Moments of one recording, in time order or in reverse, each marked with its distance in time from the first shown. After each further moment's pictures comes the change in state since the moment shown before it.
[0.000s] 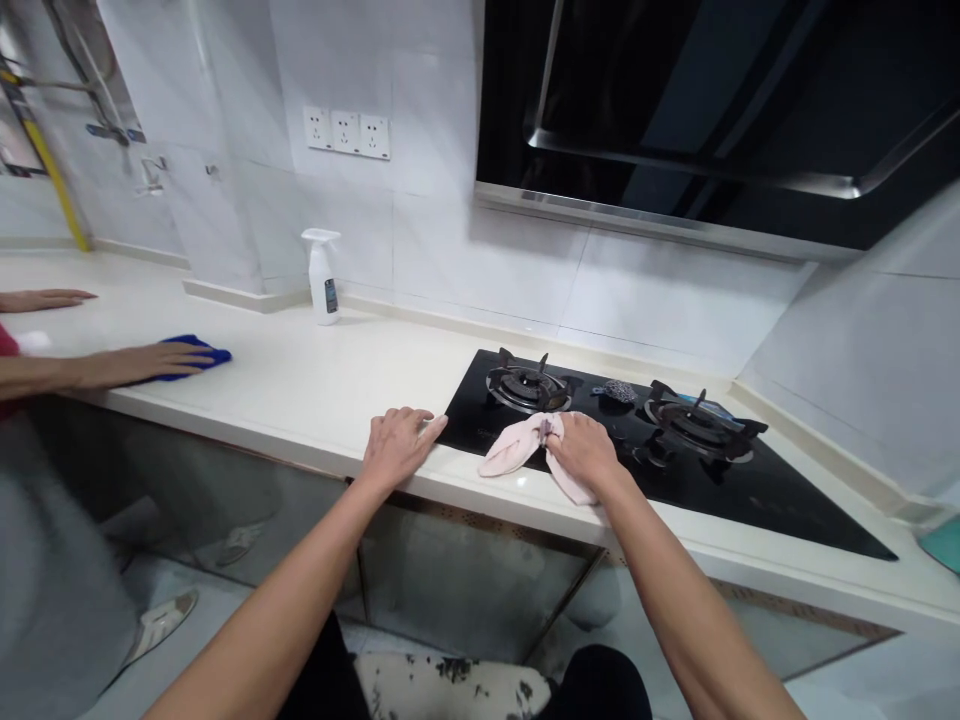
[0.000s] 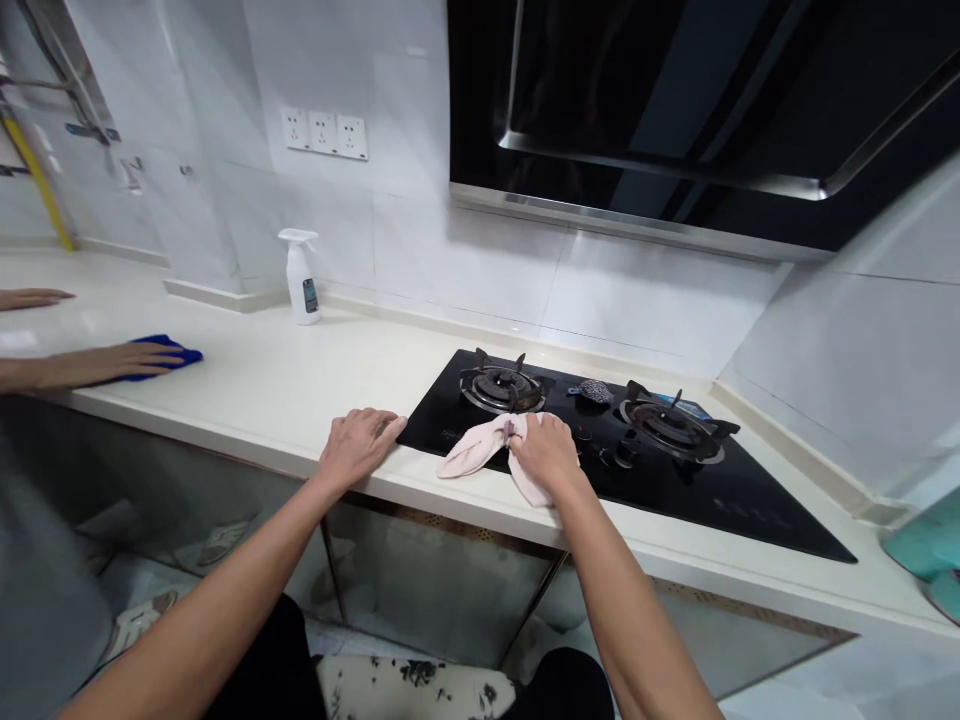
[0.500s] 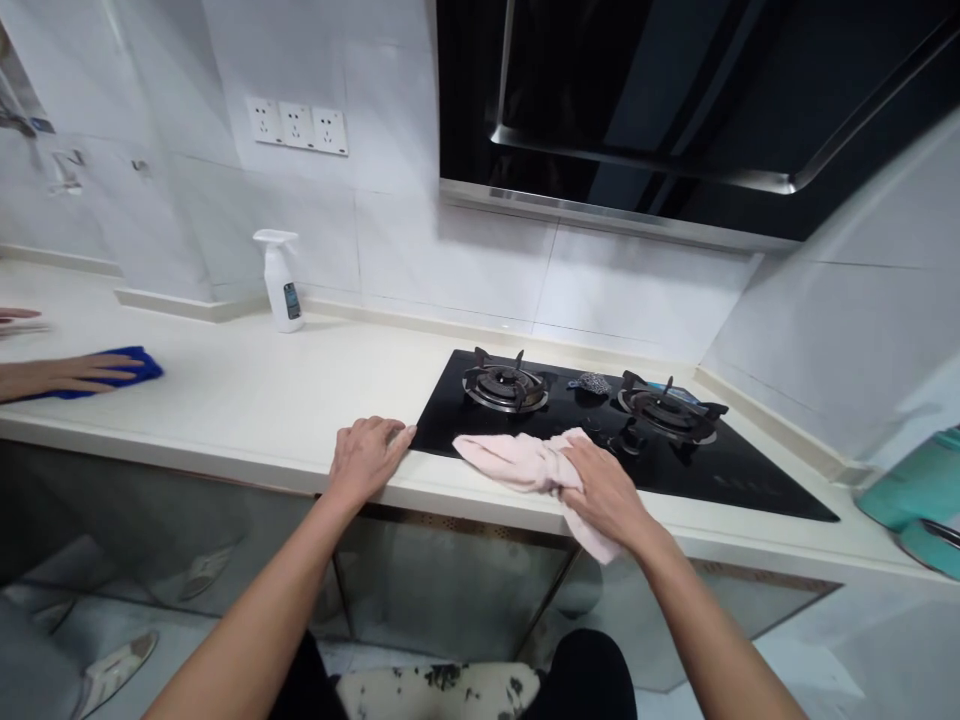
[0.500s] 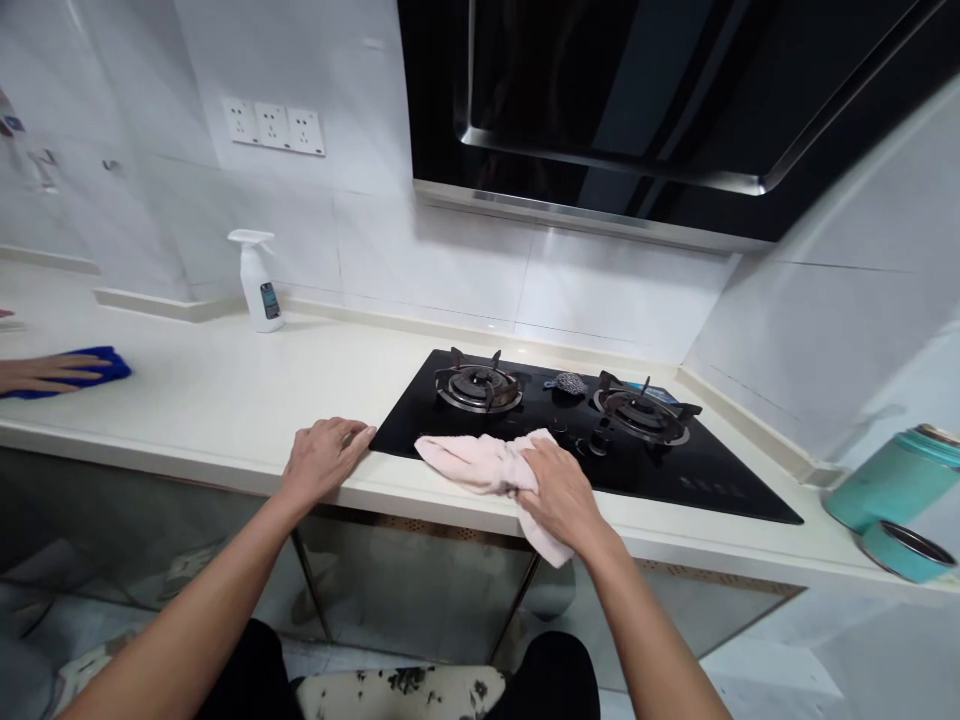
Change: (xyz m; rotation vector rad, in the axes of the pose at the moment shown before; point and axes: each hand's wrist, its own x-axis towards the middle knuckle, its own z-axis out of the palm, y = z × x) left_hand 0.003 -0.010 0.003 0.028 0.026 0.026; right_hand -0.081 0.047 0.009 0.121 0.120 -0.217
